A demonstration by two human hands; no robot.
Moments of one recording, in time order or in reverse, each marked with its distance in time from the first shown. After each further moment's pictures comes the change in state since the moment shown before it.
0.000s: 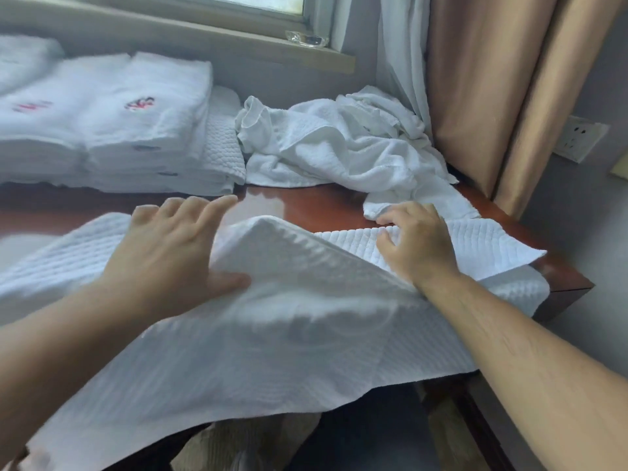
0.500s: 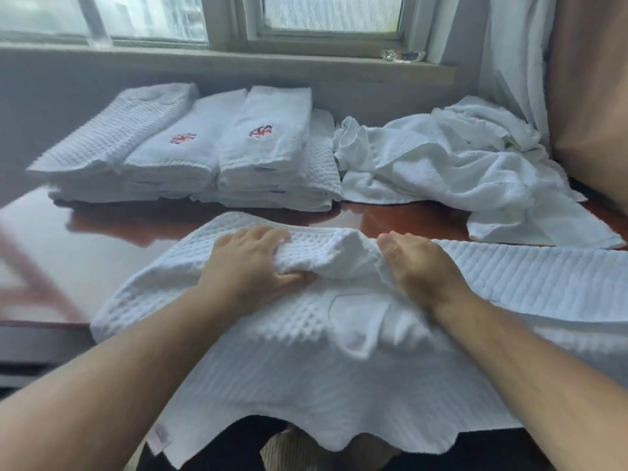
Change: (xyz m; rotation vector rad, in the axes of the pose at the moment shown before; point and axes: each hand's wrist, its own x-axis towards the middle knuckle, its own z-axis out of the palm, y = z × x) left_hand -0.010 -0.064 0.033 -0.136 -0.068 -0.217; right_hand 0.003 -0.121 0.046 0.377 -0.264 -0.165
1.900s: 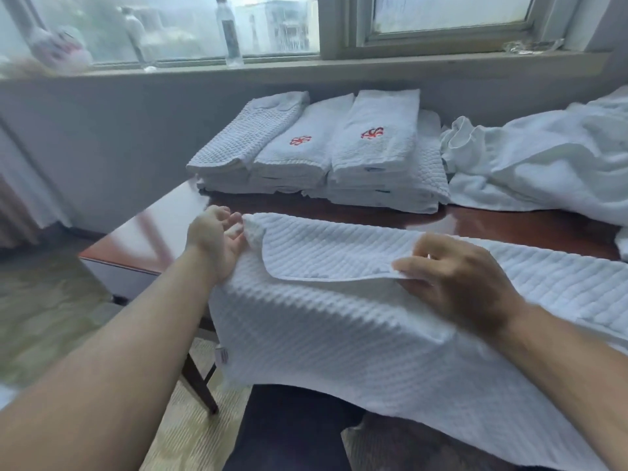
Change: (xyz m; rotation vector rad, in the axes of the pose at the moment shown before) left_hand -0.044 -0.153 -0.061 -1.728 0.543 -0.867; right_hand 0.016 -0.064 0.051 -0.185 0.255 -0.828
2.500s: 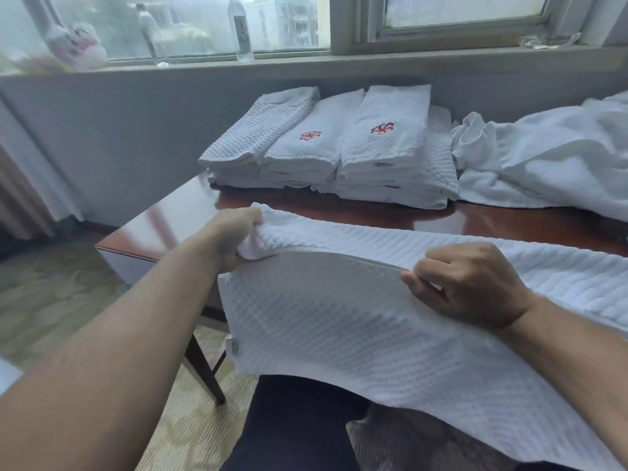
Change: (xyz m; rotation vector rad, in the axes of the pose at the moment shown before) left_hand -0.028 0.013 0.008 0.596 -0.067 -0.127; right_hand 0.006 -0.007 -0.010 0.010 0.044 -0.152
